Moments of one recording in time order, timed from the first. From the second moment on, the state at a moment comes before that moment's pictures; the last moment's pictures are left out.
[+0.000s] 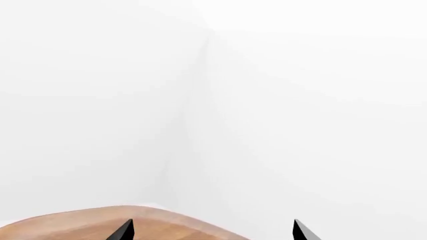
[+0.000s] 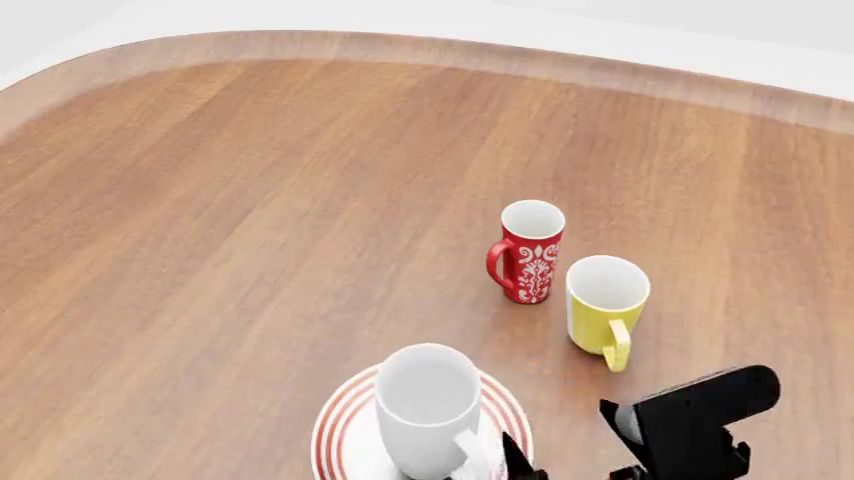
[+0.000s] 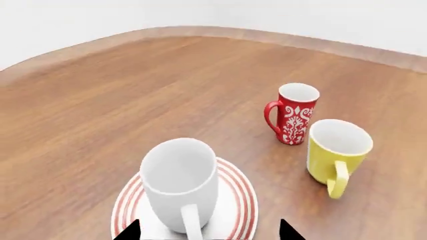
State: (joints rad) left arm 0.27 -0.37 -0.12 0.77 -0.57 0.06 -0.39; right arm 0.29 0.54 -0.13 -0.26 0.62 0.72 -0.16
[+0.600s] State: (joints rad) left arm 0.25 -0.38 -0.10 0.77 -0.56 0.05 -0.40; right arm 0.44 0.38 -0.09 -0.13 0.47 0.57 0.07
